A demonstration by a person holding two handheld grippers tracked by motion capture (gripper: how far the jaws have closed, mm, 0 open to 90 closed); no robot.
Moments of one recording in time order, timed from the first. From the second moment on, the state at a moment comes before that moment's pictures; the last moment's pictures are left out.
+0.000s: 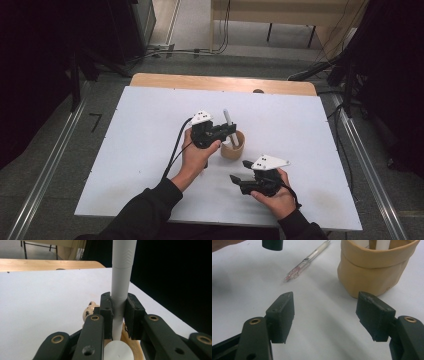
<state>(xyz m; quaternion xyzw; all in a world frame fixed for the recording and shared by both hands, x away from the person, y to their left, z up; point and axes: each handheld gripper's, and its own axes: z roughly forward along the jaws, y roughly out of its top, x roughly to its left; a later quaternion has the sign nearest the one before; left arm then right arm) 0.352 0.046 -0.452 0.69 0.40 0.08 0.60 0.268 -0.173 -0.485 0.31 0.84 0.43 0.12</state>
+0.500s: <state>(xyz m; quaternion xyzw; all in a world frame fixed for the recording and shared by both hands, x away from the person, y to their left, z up) 0.345 0.047 -0.448 0.69 0.39 0.11 0.60 0.268 -0.173 -0.485 0.31 0.84 0.43 0.12</state>
